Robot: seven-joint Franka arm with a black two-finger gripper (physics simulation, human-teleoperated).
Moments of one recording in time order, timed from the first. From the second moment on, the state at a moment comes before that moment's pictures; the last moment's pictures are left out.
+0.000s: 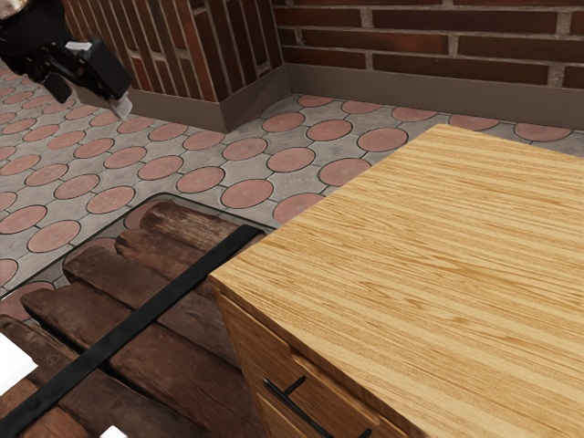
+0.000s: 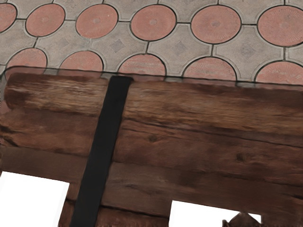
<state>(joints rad) -0.20 -0.29 0.16 -1.39 0.30 1.51 -0.11</state>
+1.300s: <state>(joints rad) -0.14 -0.85 -0.43 -2.04 -0.21 1.29 -1.76</state>
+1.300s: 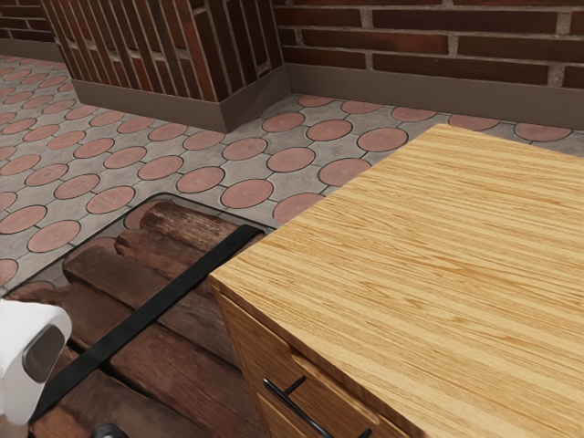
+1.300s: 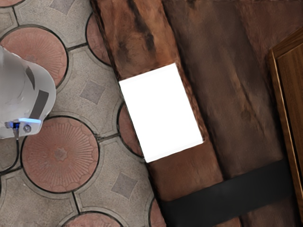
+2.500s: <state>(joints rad) -0.37 -0.65 -0.35 -2.06 -0.01 1.75 -2.23</state>
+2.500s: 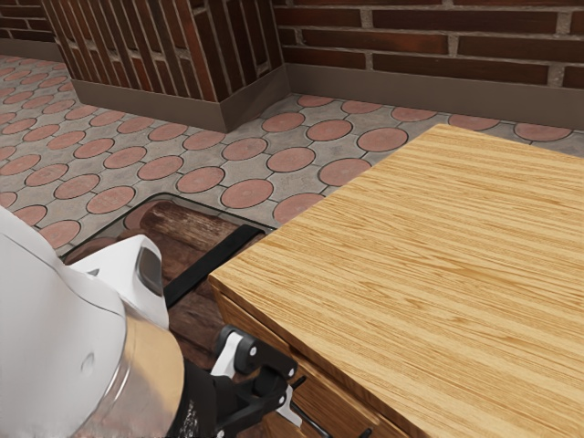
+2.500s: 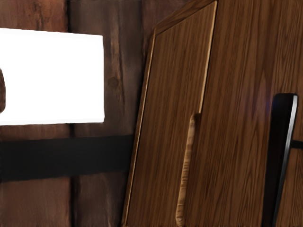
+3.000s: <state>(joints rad) -0.37 -0.63 -0.34 -2.11 -0.02 1.82 -2.24</state>
